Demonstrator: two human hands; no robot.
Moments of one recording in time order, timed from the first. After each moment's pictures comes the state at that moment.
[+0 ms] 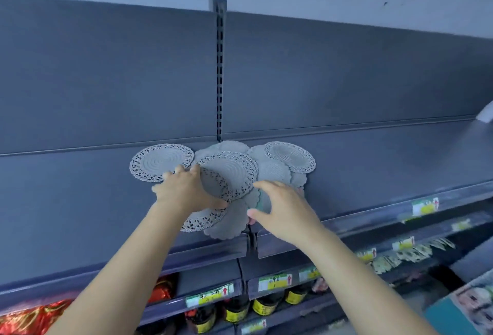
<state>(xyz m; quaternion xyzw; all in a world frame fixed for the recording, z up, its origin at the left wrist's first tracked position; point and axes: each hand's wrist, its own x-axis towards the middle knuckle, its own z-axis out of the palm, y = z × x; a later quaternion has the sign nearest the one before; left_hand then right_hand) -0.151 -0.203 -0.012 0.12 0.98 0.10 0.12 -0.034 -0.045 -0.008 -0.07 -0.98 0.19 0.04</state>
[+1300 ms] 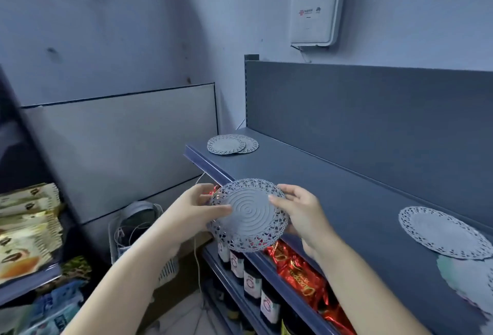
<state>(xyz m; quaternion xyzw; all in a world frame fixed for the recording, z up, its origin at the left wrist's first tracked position) 0.077 -0.488 0.043 -0.32 0.75 0.55 -0.19 -0.082 -0.361 -0.001 0.23 -0.66 0.67 -0.24</state>
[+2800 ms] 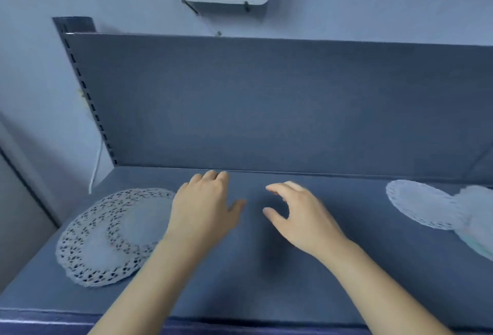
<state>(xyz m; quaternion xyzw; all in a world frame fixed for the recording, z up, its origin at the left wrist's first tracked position) -0.252 -0.697 0.022 0.11 0.98 0.09 -0.16 -0.232 -0.519 0.010 0.08 -0.96 0.25 0.07</state>
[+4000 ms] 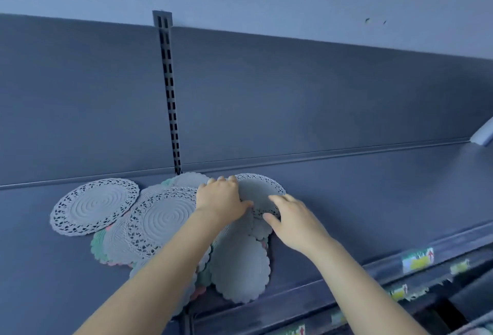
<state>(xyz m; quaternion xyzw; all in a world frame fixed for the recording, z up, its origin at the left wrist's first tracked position) -0.199 -0.029 -0.018 0.25 0.96 0.08 0.04 -0.100 0.105 -0.029 -0.13 -0.98 0.16 0.00</state>
